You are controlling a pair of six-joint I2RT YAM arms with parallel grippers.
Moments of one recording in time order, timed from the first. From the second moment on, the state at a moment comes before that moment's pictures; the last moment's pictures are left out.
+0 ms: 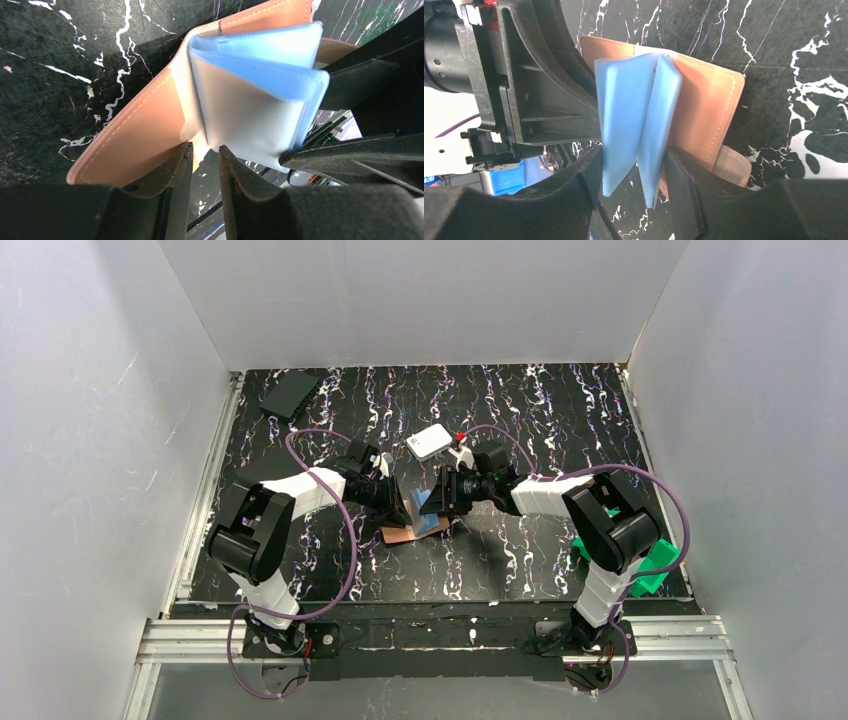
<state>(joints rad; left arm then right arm) -0.45 1.72 0.93 -0.34 0.52 -0.64 0.61 1.79 0.86 0.26 -0.65 0.69</state>
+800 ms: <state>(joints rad) -0.45 1.72 0.92 -0.33 0.52 -0.64 0.58 1.87 0.88 0.33 -0.69 0.76</state>
